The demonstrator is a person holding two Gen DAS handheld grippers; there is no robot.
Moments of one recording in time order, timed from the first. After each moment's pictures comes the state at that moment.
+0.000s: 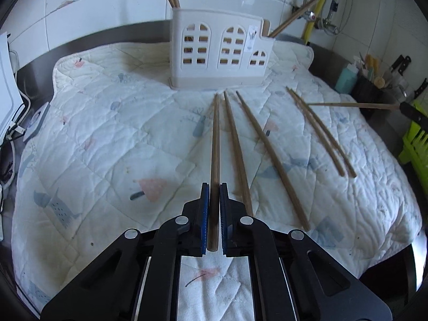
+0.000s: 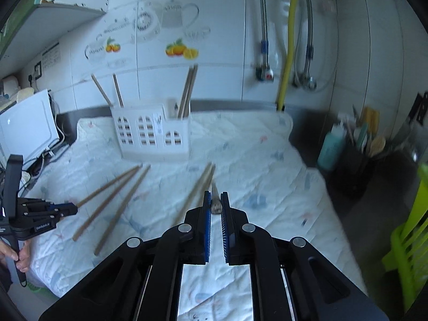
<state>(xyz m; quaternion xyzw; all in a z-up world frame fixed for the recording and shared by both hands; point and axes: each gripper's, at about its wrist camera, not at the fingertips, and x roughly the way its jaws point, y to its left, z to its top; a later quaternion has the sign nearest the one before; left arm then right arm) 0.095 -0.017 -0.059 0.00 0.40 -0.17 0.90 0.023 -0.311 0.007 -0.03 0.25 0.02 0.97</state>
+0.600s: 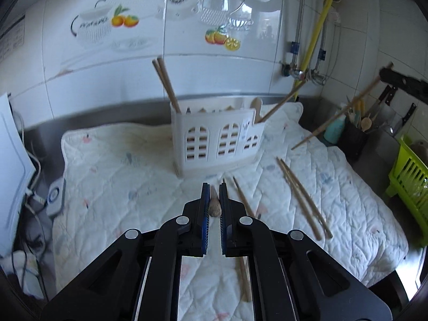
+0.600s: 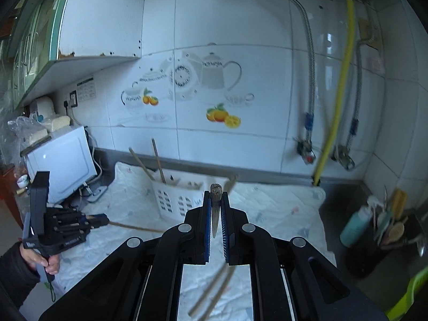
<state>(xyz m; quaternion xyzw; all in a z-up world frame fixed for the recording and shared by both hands) 0.125 -0.011 0.053 0.02 0.31 -0.18 0.93 0.080 -0.290 0.151 -0.04 0.20 0.14 0.97</state>
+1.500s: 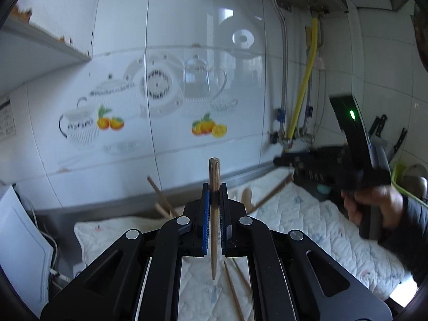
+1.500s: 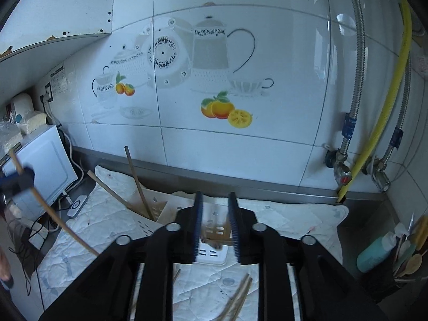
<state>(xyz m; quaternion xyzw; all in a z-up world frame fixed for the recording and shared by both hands) 0.153 -0.033 0.192 0.04 0.18 -0.20 0.96 0.223 -0.252 0.143 -0.05 0.25 0.12 0.96</state>
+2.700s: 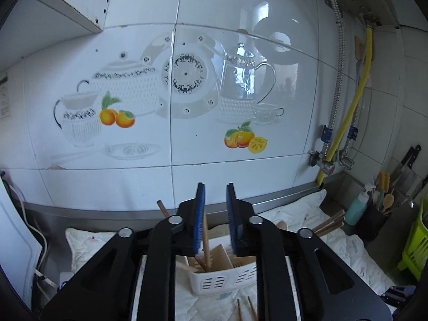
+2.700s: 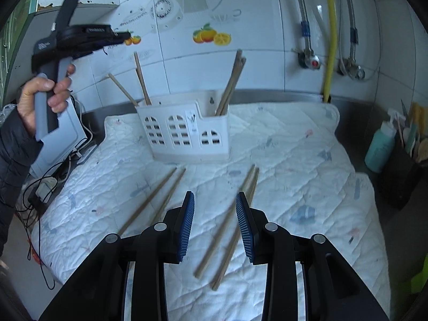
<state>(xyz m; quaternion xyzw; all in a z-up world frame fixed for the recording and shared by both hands) 0.251 -0.036 0.169 -0.01 0.19 -0.15 0.97 0.080 -0.294 0.000 0.02 0.31 0.11 0.94</state>
